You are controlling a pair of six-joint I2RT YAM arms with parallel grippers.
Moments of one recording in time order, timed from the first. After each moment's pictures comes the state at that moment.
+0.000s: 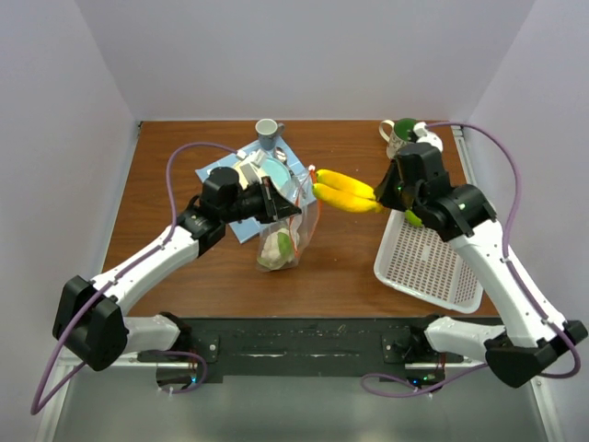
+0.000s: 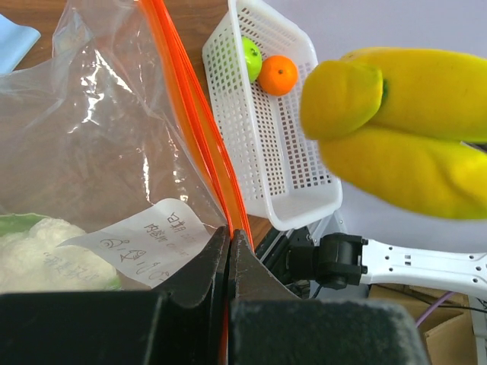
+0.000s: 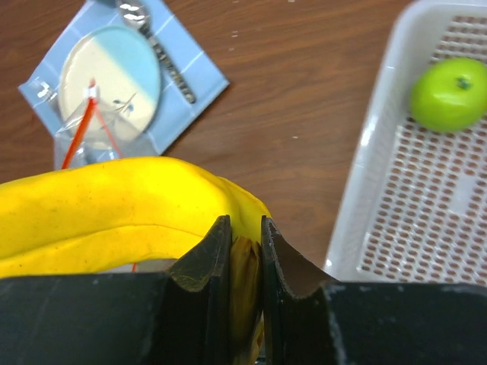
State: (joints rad) left arm -0.56 1.26 0.91 0.04 0.47 -0.78; right arm 0.51 1.16 1.45 -0.97 0.33 0.64
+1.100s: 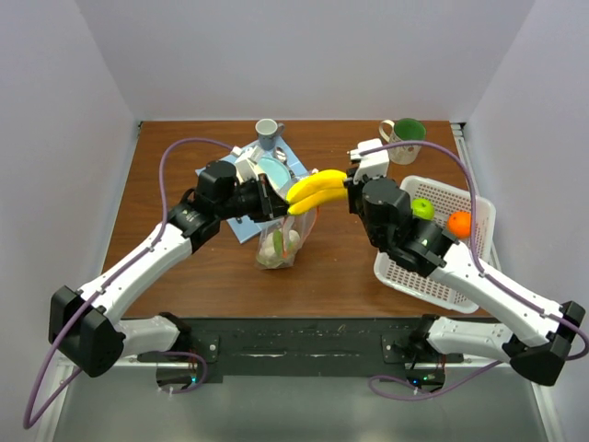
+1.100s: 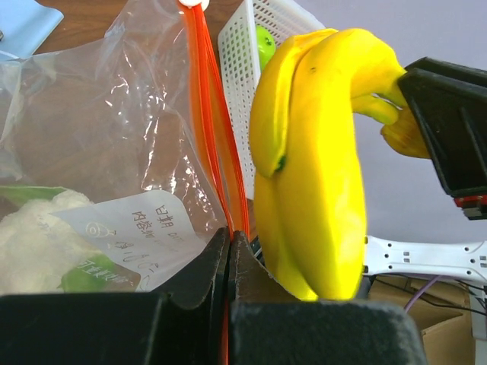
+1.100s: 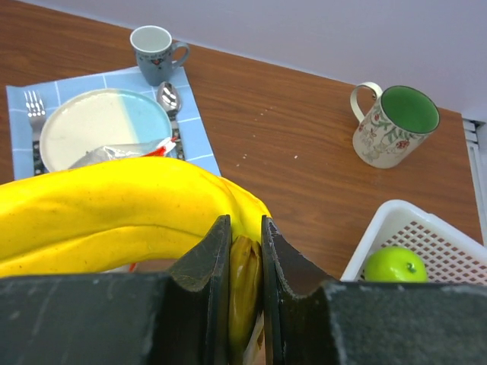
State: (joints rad) left arm -0.56 1.22 1.01 -0.20 0.44 -0.76; right arm 0.89 1.09 1.15 -0.32 0.72 0.06
